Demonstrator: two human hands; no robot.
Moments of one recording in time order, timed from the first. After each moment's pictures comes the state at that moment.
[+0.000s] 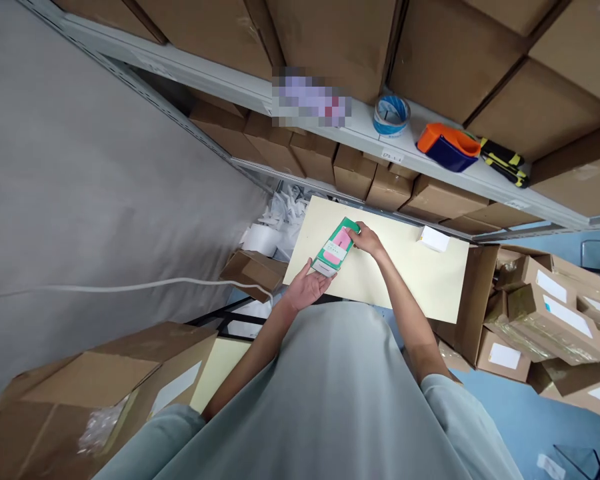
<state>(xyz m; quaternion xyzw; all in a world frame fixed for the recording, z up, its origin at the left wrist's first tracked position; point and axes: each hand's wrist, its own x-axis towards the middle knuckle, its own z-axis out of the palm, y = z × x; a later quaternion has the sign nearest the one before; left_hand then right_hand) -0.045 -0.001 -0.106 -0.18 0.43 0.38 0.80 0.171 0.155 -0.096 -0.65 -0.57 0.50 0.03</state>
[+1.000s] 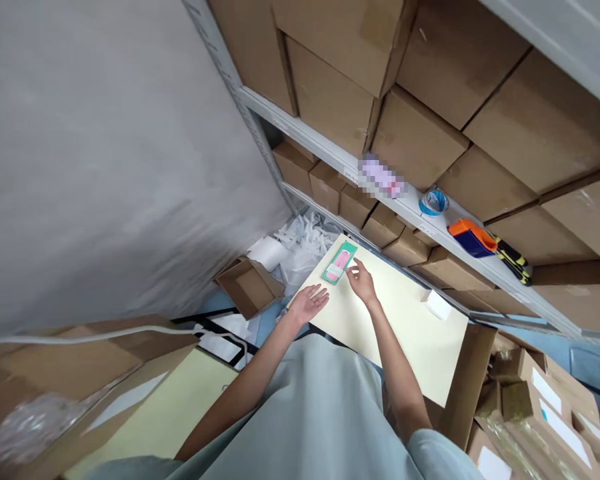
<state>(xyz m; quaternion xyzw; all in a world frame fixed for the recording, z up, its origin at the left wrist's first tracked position) -0.089 0.025 -0.140 -0.31 0.47 0.51 0.65 0.086 0.144 -0.096 -0.58 -0.66 0.46 0.13</state>
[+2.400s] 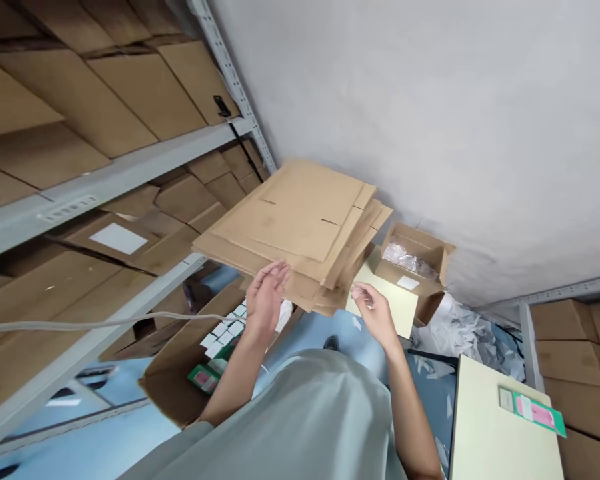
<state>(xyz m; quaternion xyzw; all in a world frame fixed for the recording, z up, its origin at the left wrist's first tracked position) -0.090 -0.709 0.014 -0.24 0.47 0.81 -0.26 -0.112 -0.435 0.032 0.08 -0.75 0.64 -0.09</state>
